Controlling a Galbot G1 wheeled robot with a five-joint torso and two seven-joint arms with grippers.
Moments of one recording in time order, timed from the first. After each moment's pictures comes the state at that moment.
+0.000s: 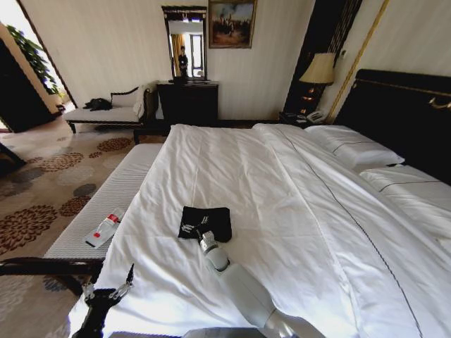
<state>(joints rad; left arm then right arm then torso) 2.17 -1.20 -0.78 -2.10 -0.35 -0.51 -0.07 -0.83 1.54 -0.21 1.22 0.19 0.15 0.20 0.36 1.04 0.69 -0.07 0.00</state>
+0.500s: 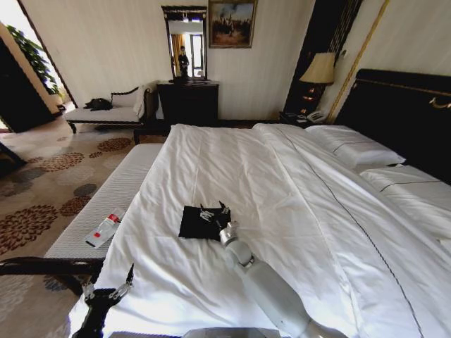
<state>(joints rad) 2.17 -1.20 -0.78 -2.10 -0.35 -0.51 -0.07 -1.03 1.27 0.00 1.69 0.37 0.06 0.26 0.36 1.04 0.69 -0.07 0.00</state>
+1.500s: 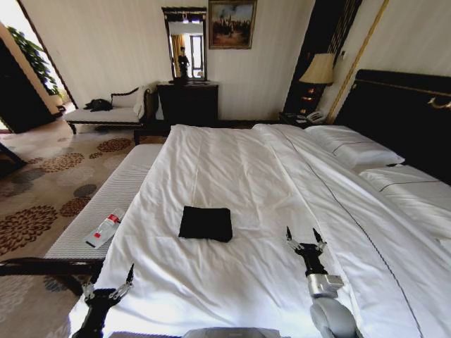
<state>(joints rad) 2.17 -1.20 -0.78 -2.10 -0.35 -0.51 -0.07 -1.70 1.27 0.67 1.95 0.30 0.27 0.12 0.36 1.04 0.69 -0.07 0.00</state>
